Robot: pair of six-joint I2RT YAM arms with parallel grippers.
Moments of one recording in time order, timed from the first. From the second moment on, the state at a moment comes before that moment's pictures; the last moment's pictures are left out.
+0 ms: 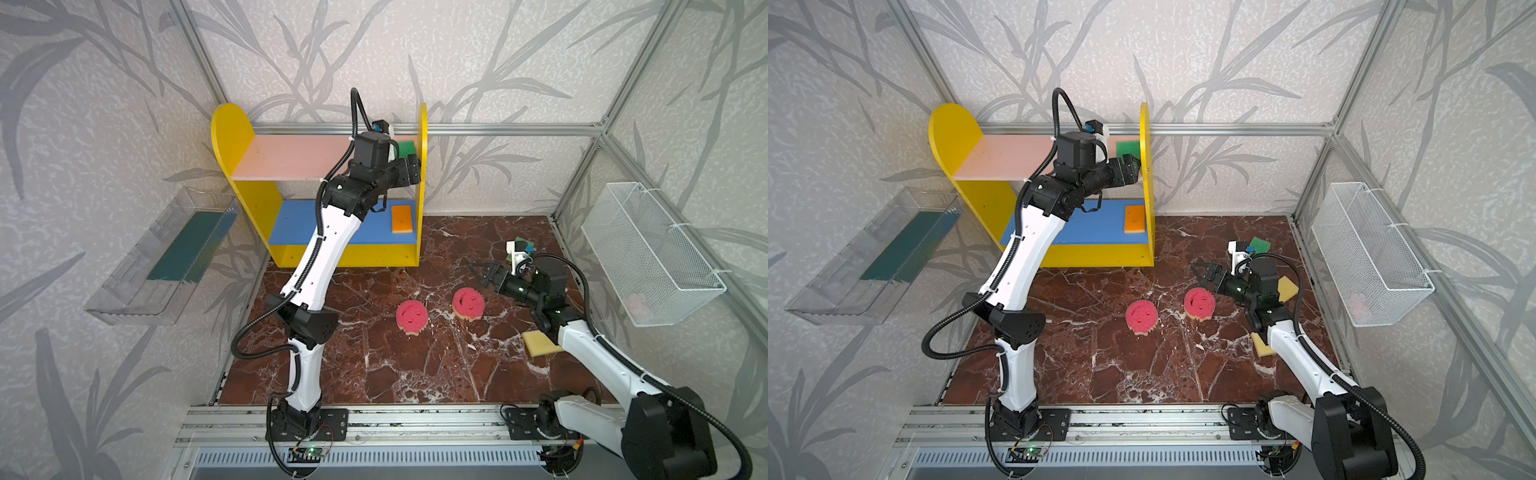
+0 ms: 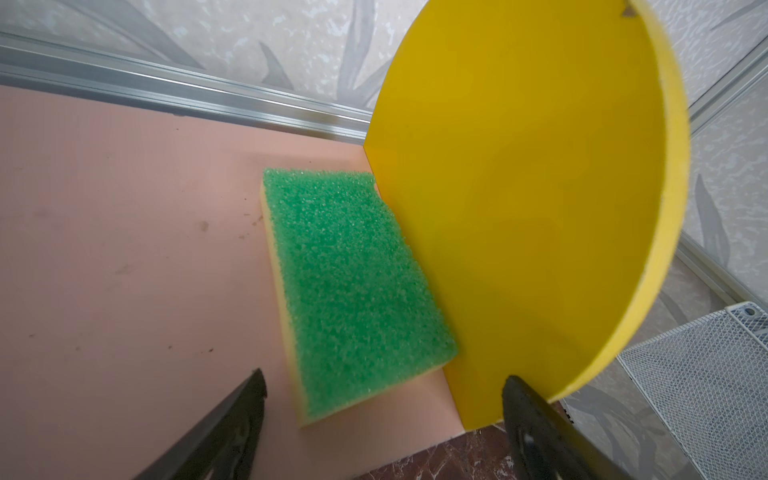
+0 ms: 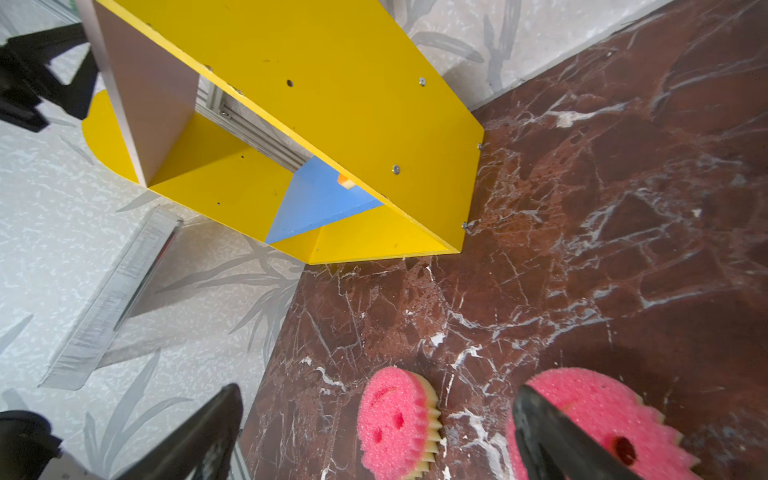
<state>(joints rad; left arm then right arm) -0.46 2.01 2.52 -0.84 -0.05 -0.39 0.17 1.12 0.62 0.17 -0.57 0.71</state>
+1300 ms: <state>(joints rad) -0.70 1.30 0.64 0.08 -0.23 -0.55 -0.01 2.13 1.77 -0.62 0.12 0.35</state>
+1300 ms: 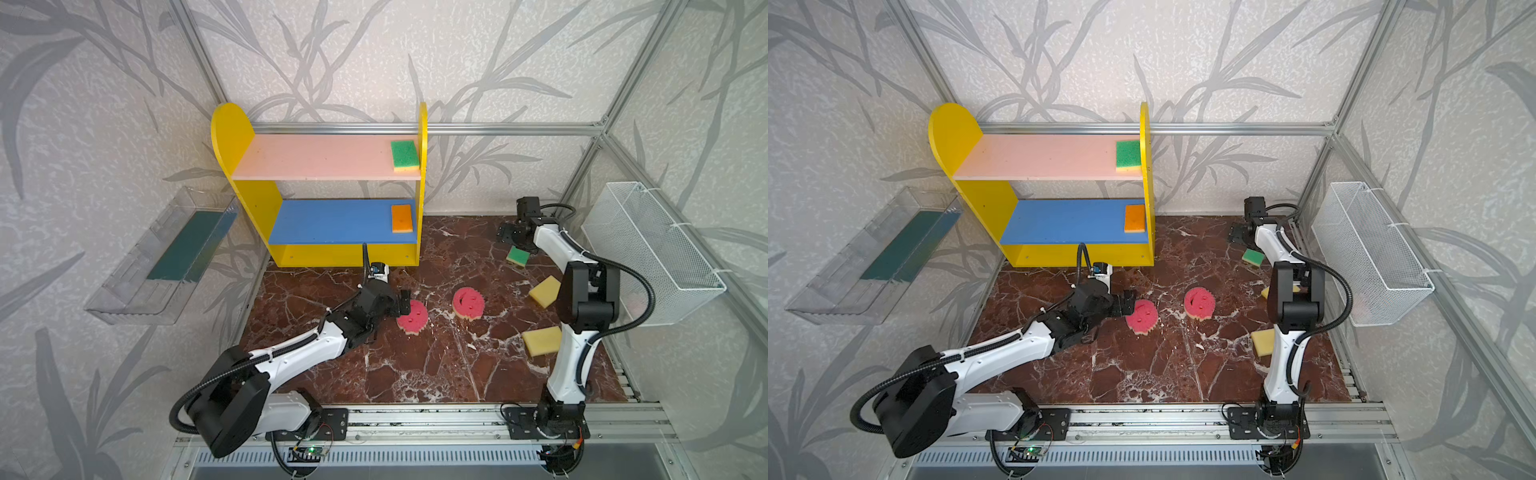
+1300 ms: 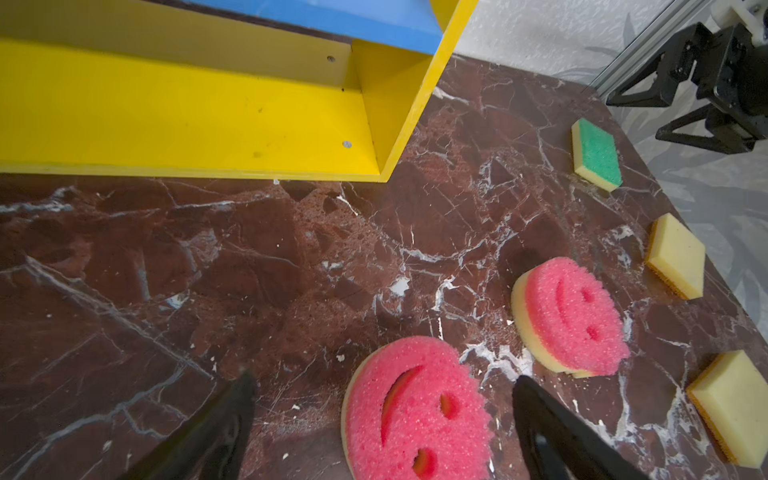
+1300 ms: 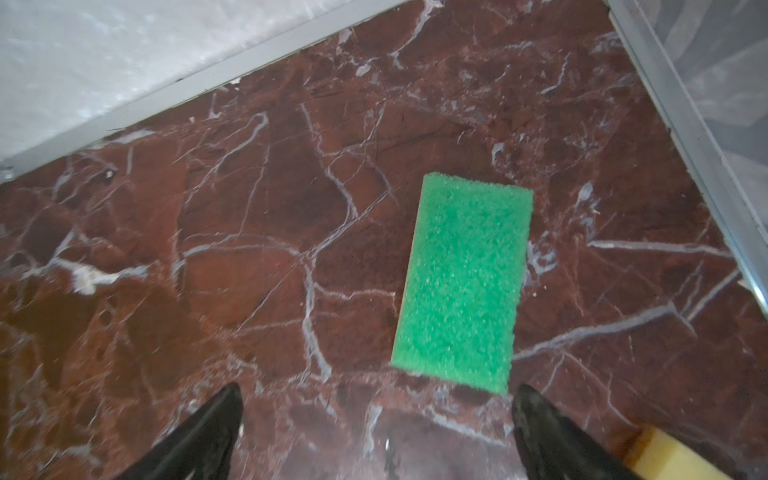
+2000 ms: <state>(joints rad) -0.70 1.47 0.62 0.33 -0.21 -0.53 -0.09 2.55 2.35 -0.89 0.14 0.41</state>
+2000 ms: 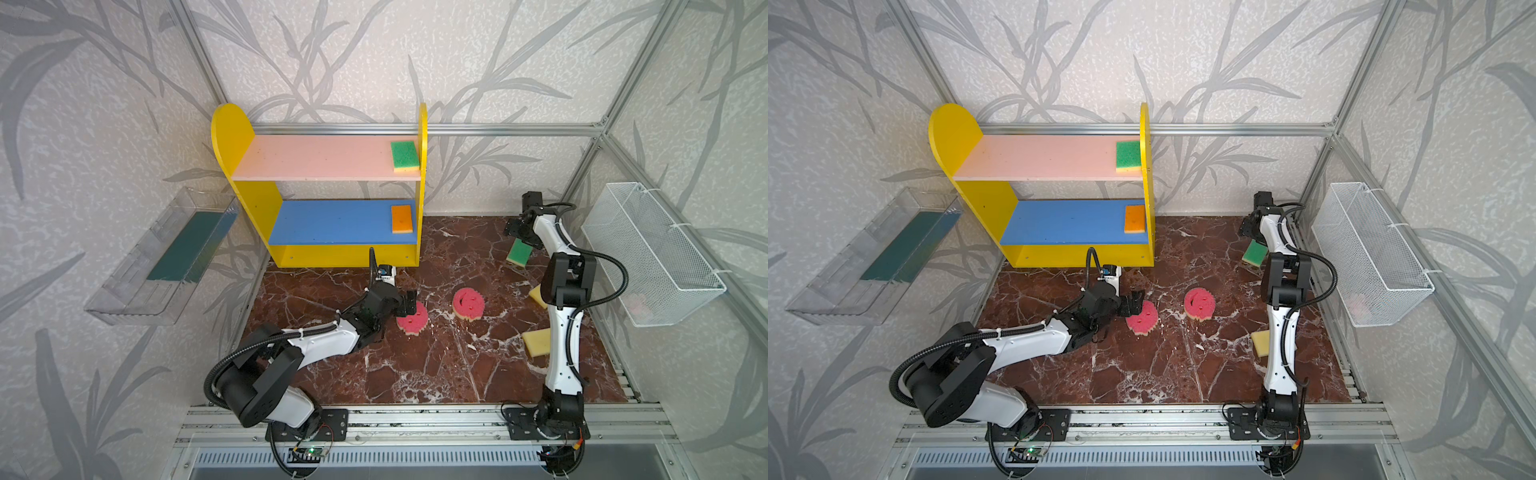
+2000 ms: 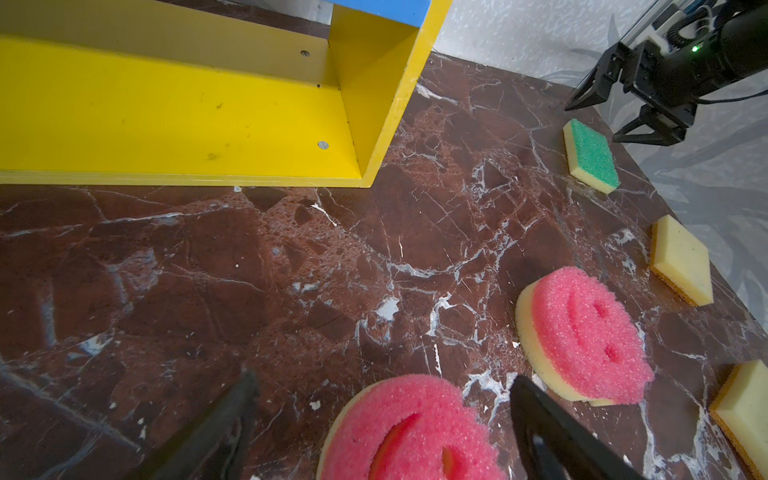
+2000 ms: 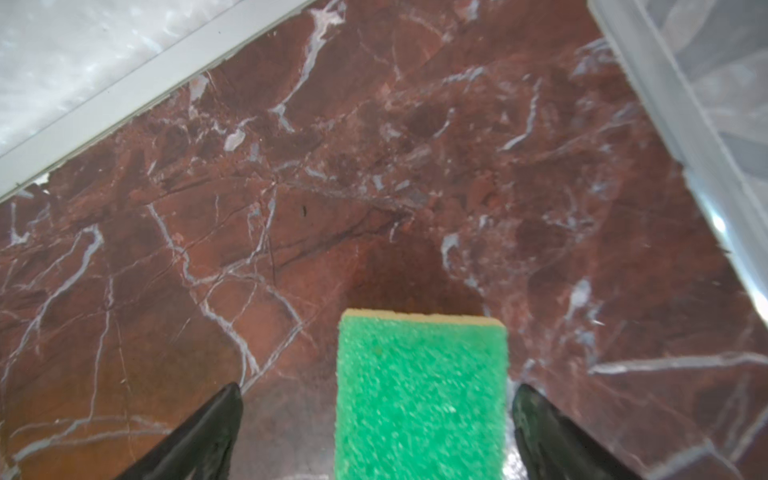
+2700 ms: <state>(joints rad) -0.70 1.47 0.62 0.34 -0.20 -0.53 -0.13 2.62 2.44 -1.01 0.07 0.41</state>
